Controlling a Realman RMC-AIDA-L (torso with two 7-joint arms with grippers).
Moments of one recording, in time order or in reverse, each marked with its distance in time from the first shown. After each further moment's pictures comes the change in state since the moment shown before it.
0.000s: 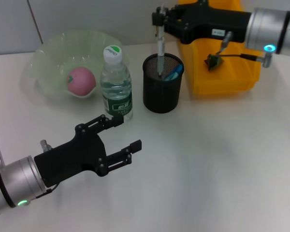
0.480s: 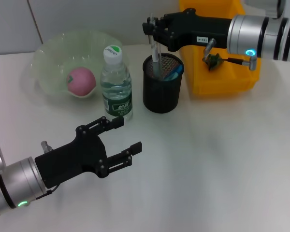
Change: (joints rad) left arm 0.000 0.001 0.009 0.001 0.000 -0.005 -0.002; right arm 0.033 0.006 -0.072 0.059 0.002 0.131 -0.037
